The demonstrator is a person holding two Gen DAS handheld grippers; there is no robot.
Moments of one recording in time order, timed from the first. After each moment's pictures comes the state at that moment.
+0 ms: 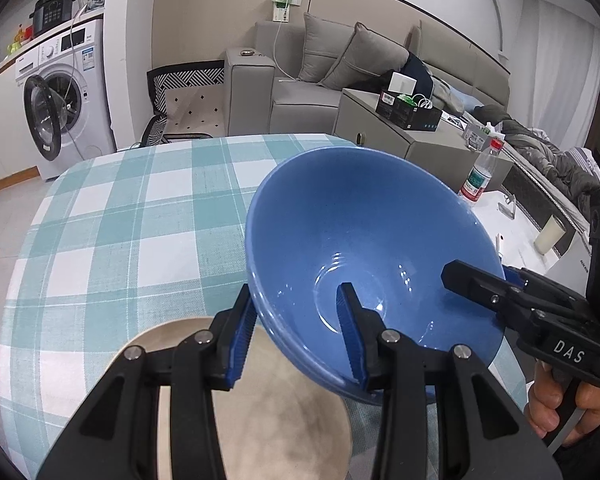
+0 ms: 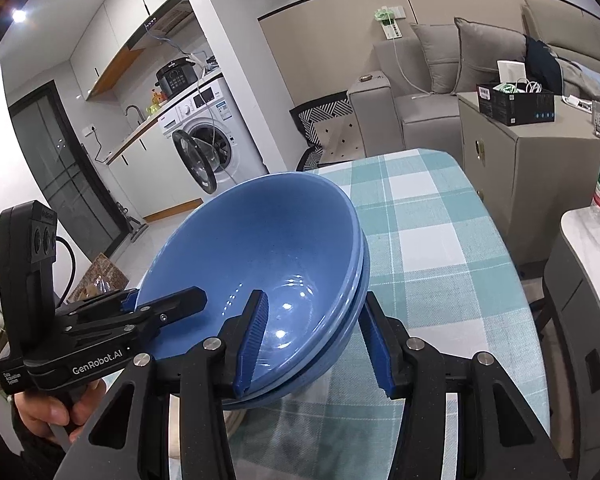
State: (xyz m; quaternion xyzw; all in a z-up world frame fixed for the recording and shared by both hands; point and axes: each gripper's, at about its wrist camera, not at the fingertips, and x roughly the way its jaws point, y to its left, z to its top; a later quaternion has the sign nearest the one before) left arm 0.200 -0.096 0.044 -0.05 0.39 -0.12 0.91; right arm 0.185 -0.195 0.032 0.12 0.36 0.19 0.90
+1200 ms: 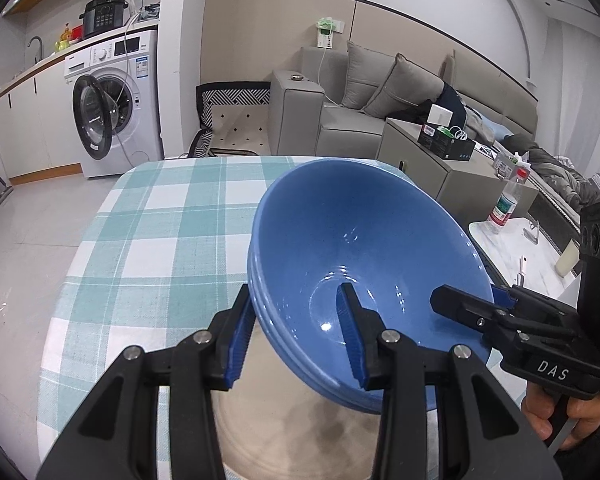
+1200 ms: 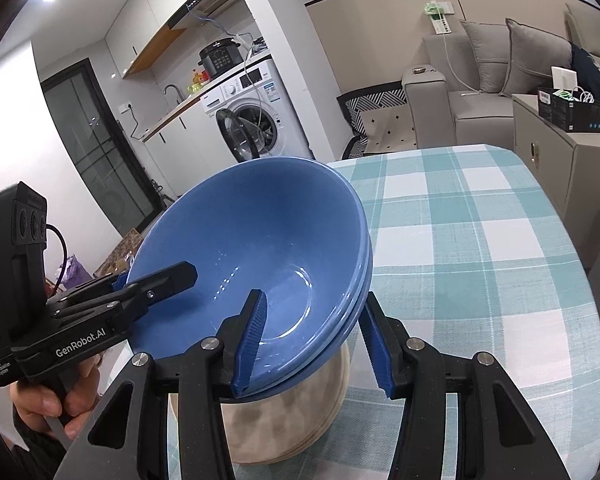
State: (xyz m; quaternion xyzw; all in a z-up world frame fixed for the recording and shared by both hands) left arm 0.146 -0.028 0.059 -0.06 0.35 -0.05 0.93; right arm 0.168 -0.116 0.032 0.10 0.36 0.27 0.89
